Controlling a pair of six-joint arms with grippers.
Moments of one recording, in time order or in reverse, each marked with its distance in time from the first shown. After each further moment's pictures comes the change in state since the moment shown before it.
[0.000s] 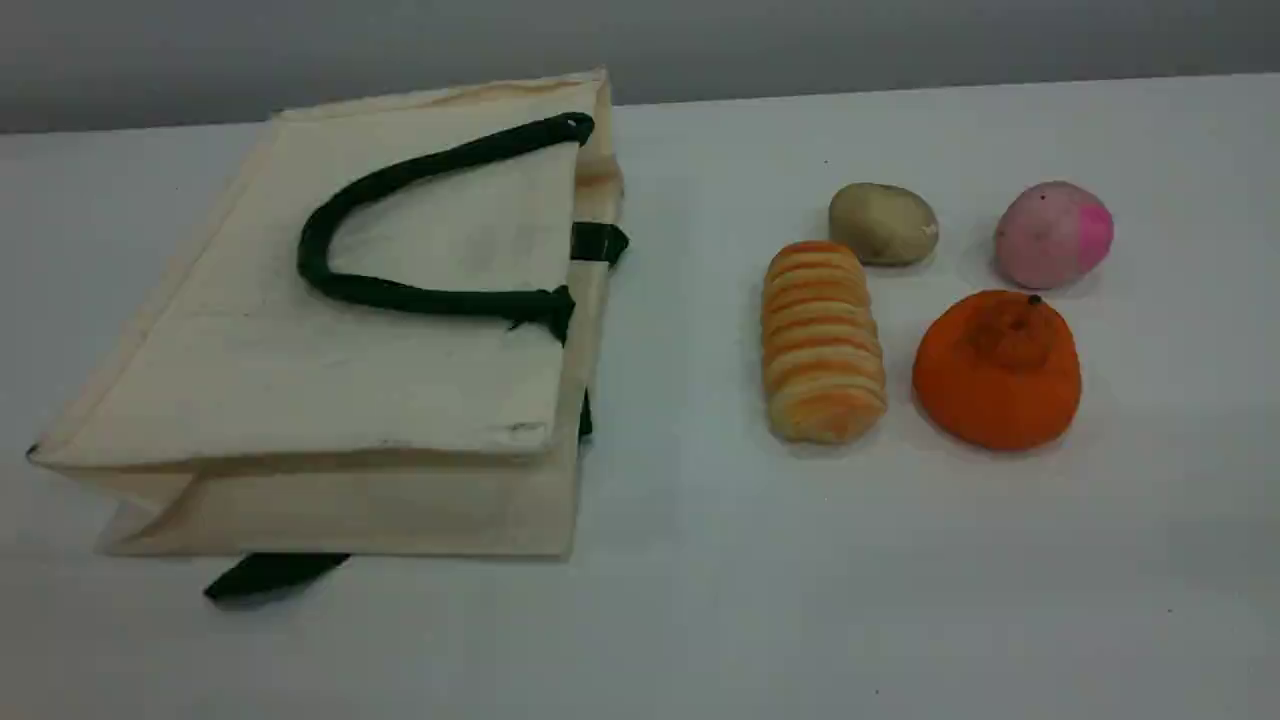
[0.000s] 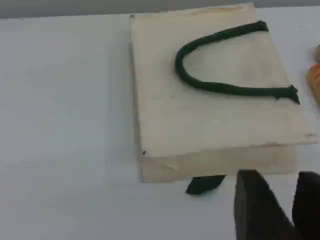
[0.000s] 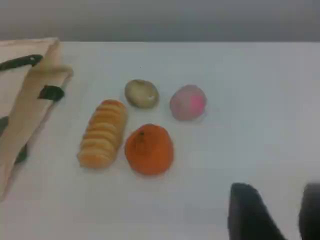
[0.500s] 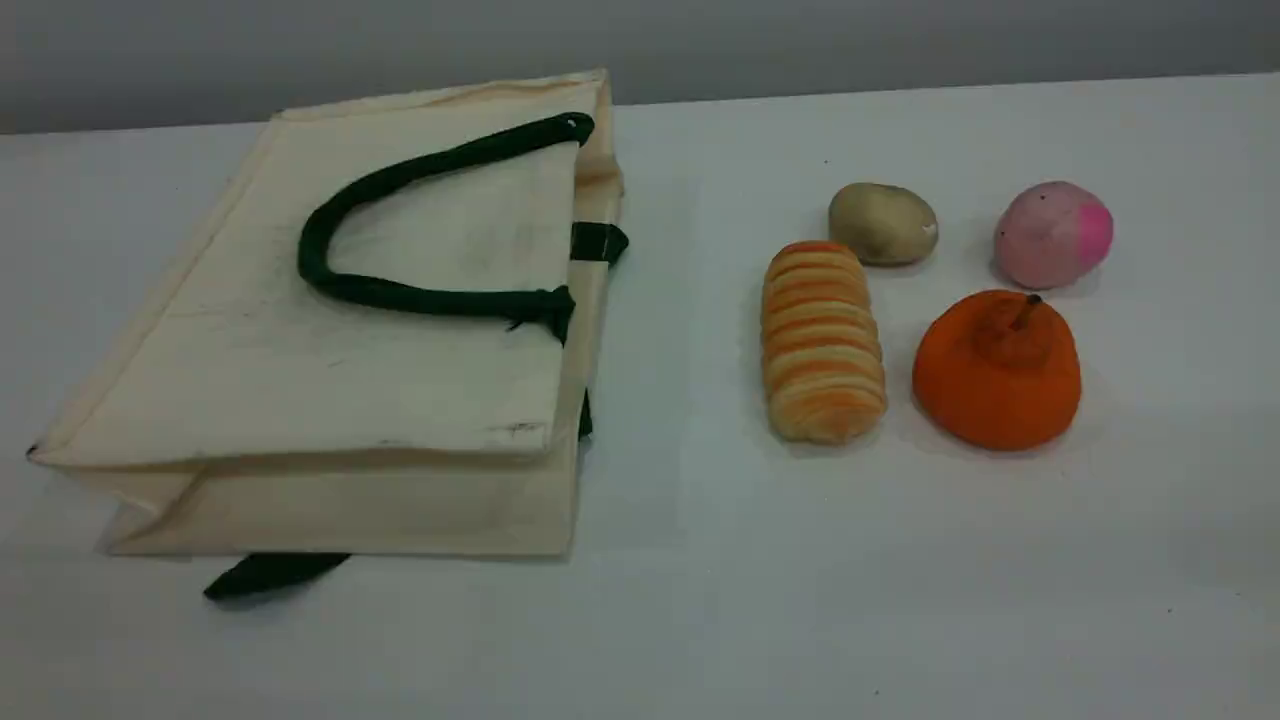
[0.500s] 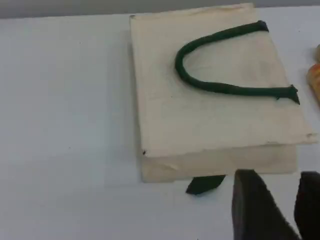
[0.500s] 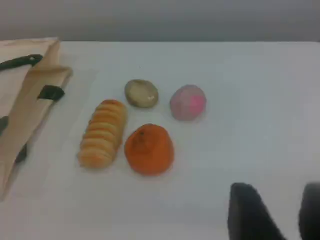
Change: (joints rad) left arm 0.000 0.000 0.000 0.000 0.000 0.001; right arm 0.000 0.000 0.000 0.000 0.000 0.000
